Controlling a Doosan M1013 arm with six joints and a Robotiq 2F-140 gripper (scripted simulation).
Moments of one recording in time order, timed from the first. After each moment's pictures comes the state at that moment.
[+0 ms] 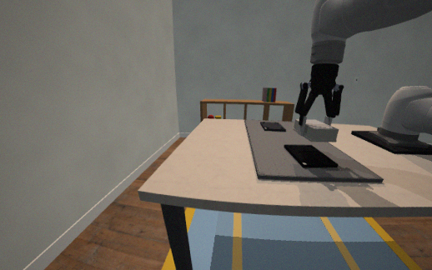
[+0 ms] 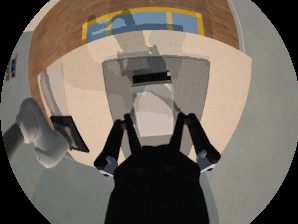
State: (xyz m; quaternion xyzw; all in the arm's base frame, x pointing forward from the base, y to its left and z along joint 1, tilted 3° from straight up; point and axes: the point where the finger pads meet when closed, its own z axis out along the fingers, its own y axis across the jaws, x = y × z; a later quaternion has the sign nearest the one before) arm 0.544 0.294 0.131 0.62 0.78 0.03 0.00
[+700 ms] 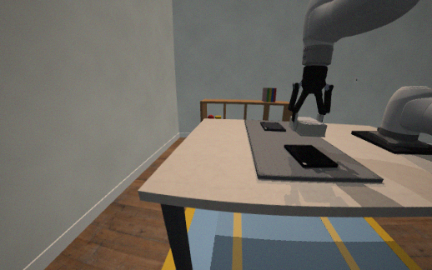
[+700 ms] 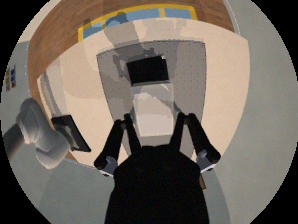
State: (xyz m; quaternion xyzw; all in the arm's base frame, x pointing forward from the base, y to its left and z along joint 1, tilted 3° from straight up) arm 0.557 0.247 0.130 0.66 0.75 0.03 0.00
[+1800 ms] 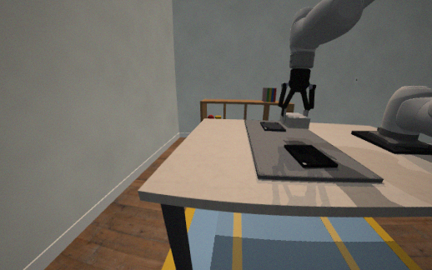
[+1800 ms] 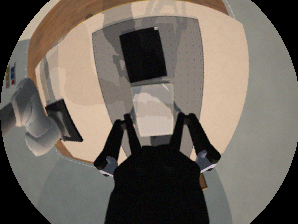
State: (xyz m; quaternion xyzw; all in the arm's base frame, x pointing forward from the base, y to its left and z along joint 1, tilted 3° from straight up) arm 0.582 0.153 0.127 0.66 0.75 0.03 0.00
